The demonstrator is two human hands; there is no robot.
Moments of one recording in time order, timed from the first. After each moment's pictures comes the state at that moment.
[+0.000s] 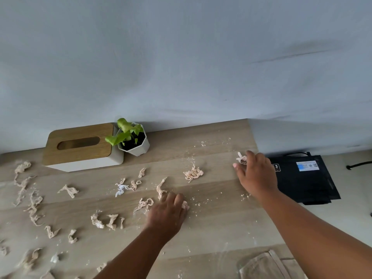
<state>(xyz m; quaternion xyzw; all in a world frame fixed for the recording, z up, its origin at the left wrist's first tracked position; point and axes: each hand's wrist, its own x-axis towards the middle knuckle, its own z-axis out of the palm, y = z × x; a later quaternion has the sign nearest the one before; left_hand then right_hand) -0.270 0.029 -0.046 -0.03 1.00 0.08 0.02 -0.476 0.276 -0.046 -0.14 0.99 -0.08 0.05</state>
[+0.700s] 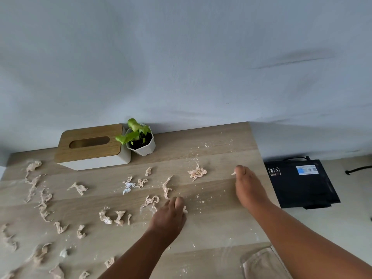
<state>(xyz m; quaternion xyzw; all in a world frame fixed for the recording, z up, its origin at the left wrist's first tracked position) -0.248 0.030 -0.026 -0.02 0.98 0.20 0.08 -0.427 0.256 -0.041 -0.18 0.97 -0.11 0.12</state>
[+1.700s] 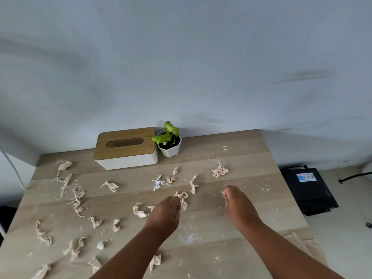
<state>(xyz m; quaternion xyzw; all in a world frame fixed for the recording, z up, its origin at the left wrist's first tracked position) -0.185 -0.070 -0.002 -0.08 0.95 0.30 0.05 -0.297 0.173 -0.007 -0.19 0.95 -0.21 0.11</state>
